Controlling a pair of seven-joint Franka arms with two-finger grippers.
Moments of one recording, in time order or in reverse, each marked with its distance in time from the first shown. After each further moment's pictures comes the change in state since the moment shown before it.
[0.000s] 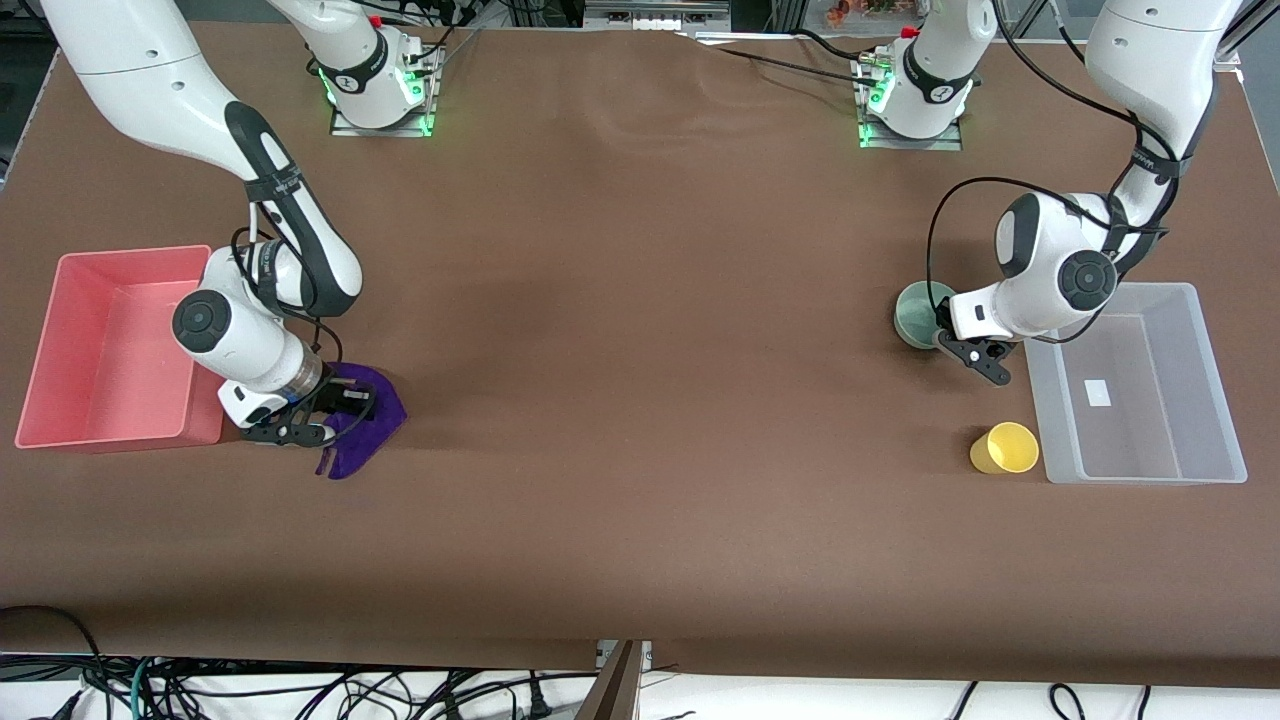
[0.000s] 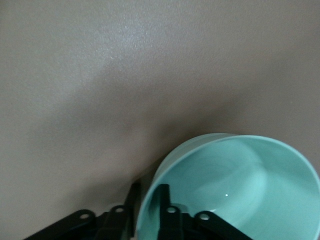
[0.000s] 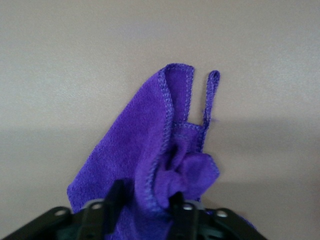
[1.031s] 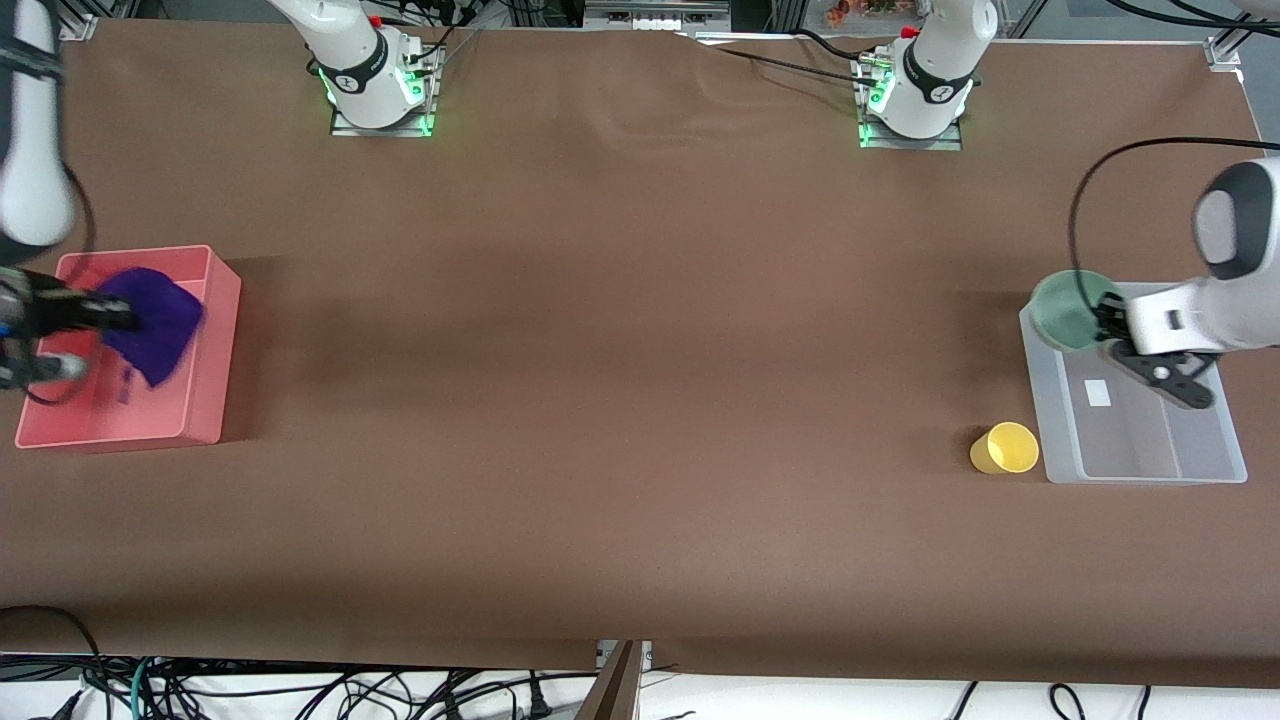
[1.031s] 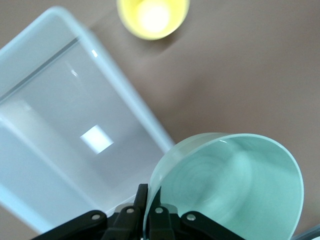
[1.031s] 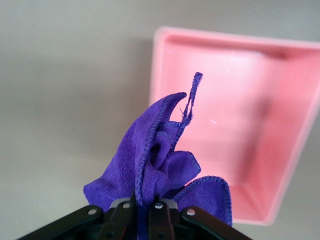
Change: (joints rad) left arm 0.183 -0.069 0.015 0.512 0.129 -0.638 0.135; right arm -0.060 -0.258 -0.374 0.308 -0.009 -0.876 -0.646
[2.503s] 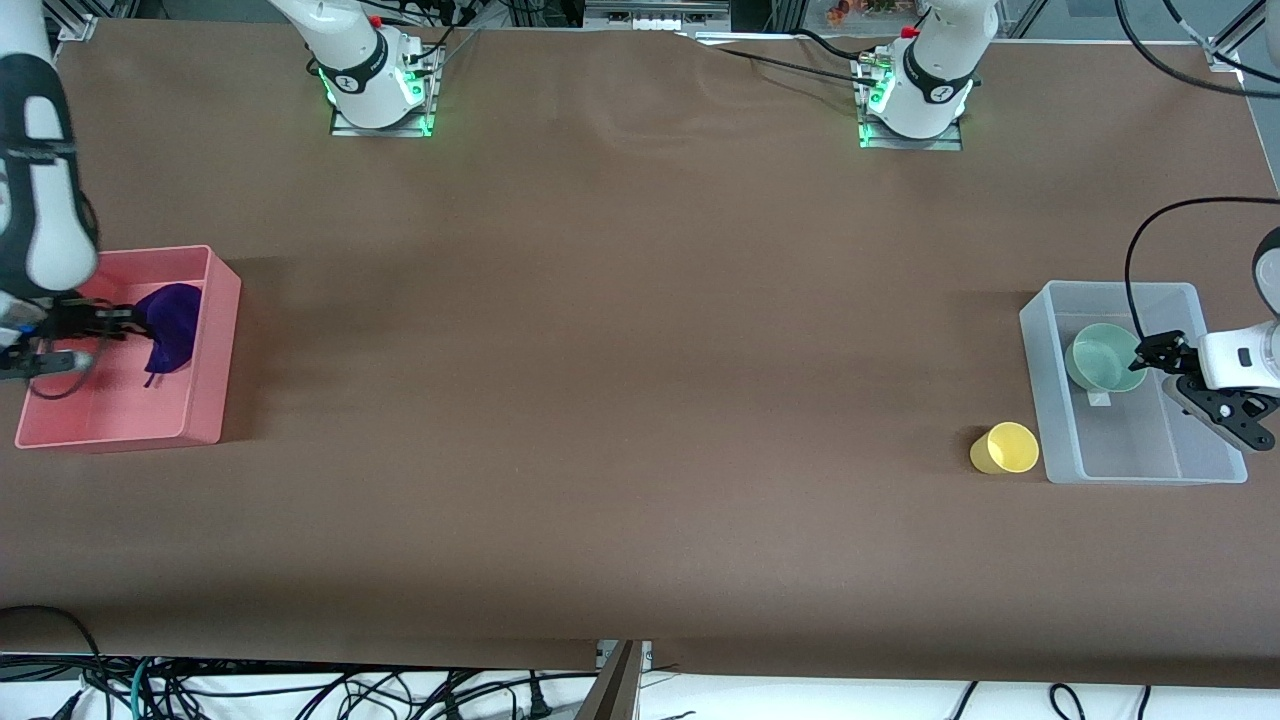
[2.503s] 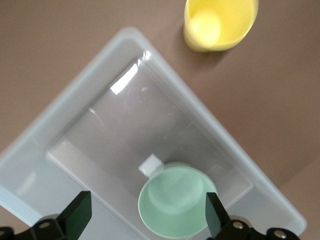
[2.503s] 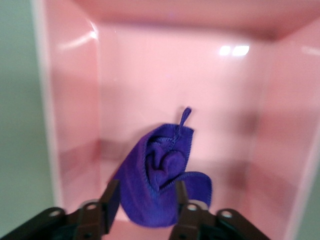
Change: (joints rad) left arm 0.199 0.152 -0.181 0.142 0.009 0.146 0.213; right arm -0.022 0.104 -0.101 -0.140 0.127 0.323 -0.134
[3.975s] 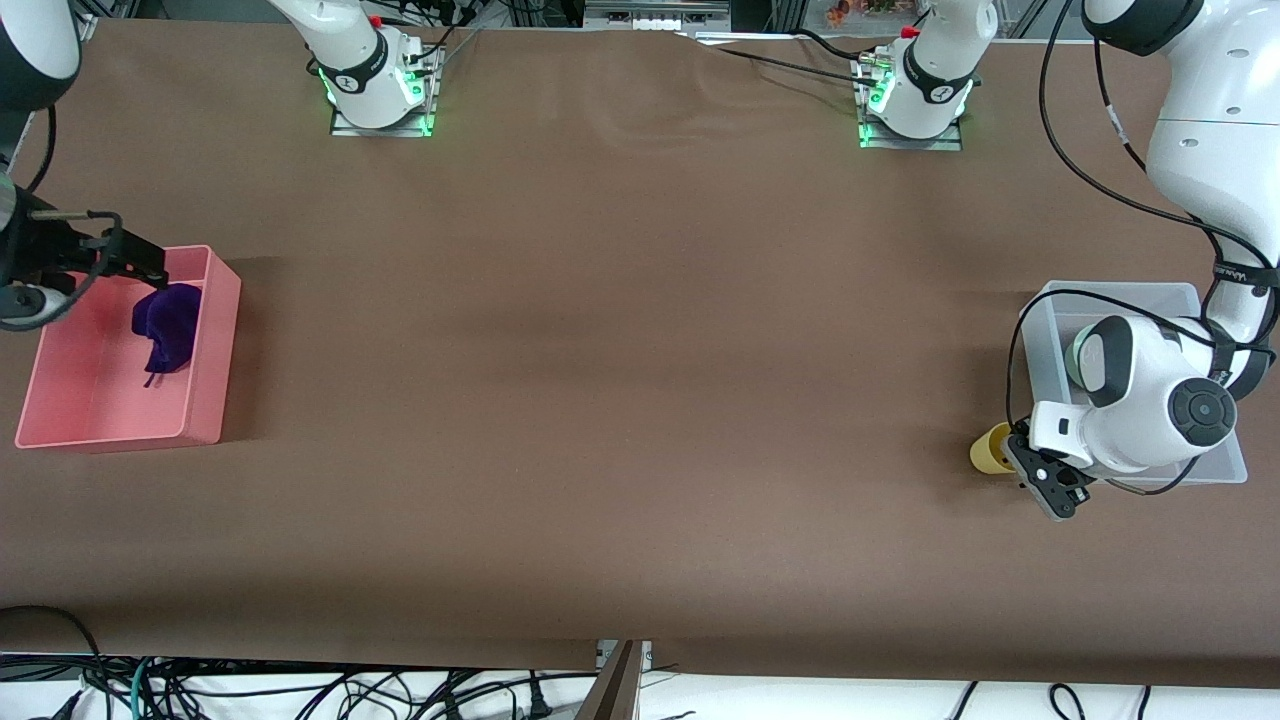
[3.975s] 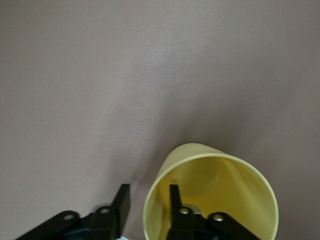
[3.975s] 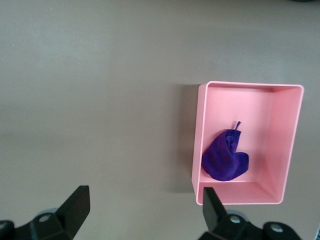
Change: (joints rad) left arm -0.159 0.332 -0.033 0.121 0.080 0.280 0.063; right arm 0.023 -0.282 0.438 0.274 -0.202 -0.455 0.538
